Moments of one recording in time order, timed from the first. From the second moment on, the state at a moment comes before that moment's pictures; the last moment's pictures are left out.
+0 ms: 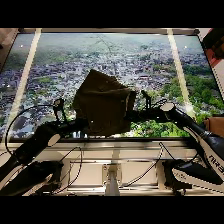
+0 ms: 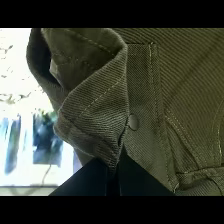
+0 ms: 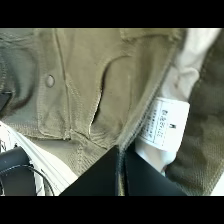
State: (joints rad) left arm -0.58 -0.76 0.43 1.57 -0.66 -2.36; right arm 0.26 -1.28 0.64 -0.45 0.88 1.09
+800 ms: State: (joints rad) left arm -0.58 -0.79 0.43 1.51 -0.62 -2.36; right arm 0.15 -0.98 0.60 -1.01 0.87 1.50
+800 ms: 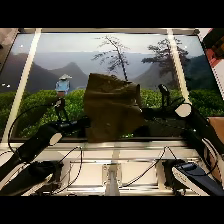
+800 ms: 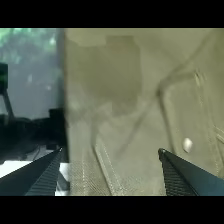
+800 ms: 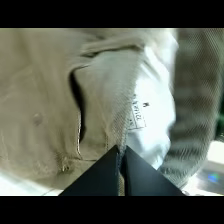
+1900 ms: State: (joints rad) left arm -0.68 -0.79 0.43 1.45 -0.72 -2.35; right arm 0.06 -1.03 0.62 -1.31 0.77 1.71
